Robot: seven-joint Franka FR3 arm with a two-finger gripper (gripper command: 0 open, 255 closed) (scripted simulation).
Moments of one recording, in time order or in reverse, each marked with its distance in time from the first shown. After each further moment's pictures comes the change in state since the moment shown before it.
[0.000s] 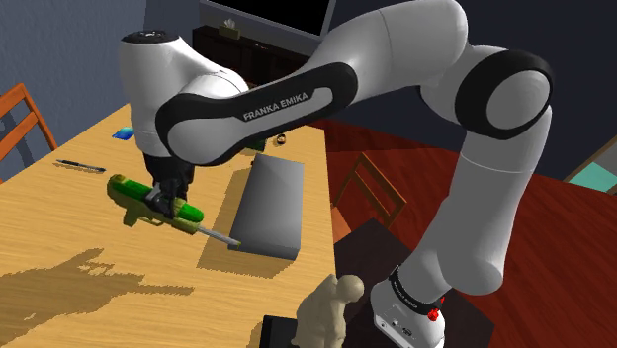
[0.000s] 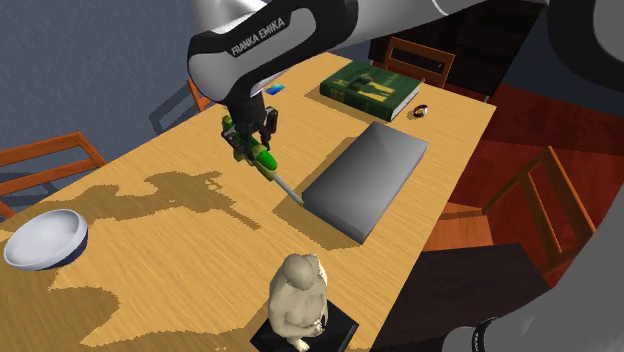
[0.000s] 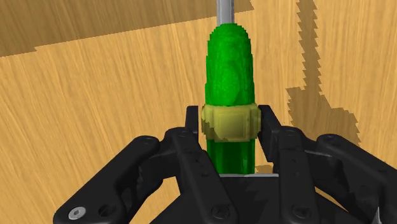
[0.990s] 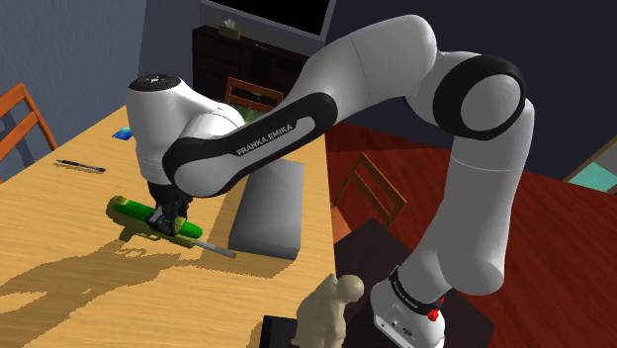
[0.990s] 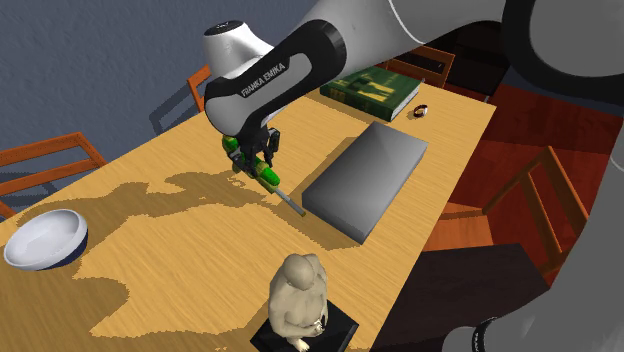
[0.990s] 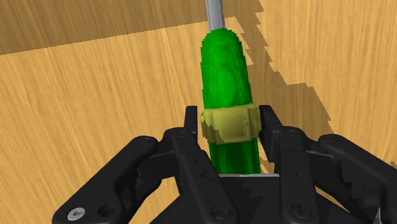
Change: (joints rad) arm 0.015 0.080 -0.020 -0.054 -0.045 0.128 0.032
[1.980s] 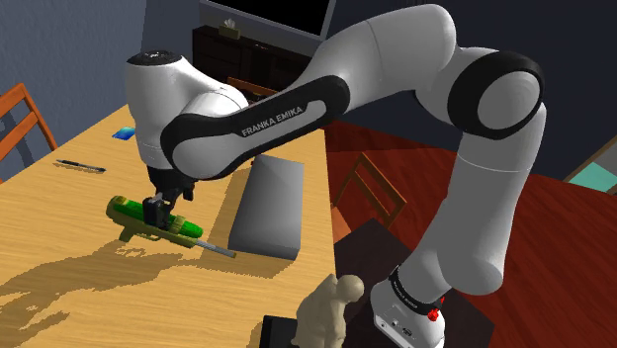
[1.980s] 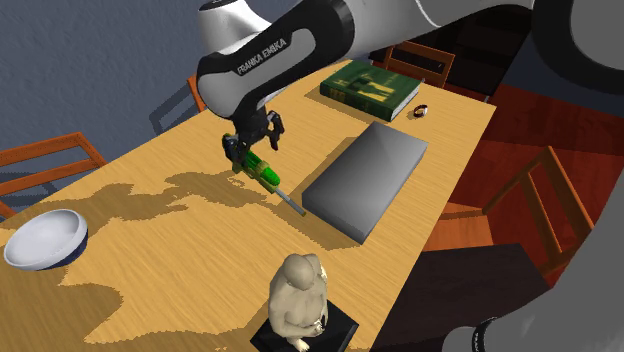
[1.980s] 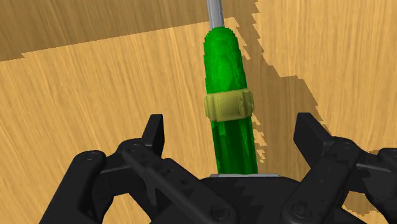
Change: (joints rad) arm -0.012 -0.054 0.012 0.018 0.030 -0.069 -0.019
